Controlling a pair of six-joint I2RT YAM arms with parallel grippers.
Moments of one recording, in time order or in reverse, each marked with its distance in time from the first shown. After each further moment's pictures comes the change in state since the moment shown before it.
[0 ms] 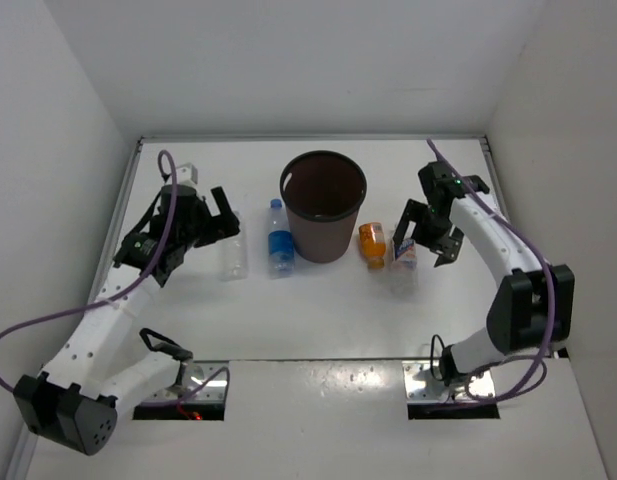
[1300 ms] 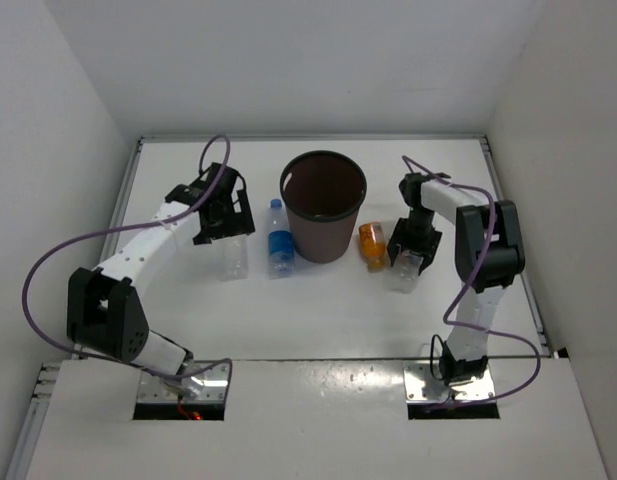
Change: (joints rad) left arm -0.030 0.494 0.220 -0.193 -0.048 -0.033; right arm -0.028 0.500 0.092 0.048 -0.032 -0.002
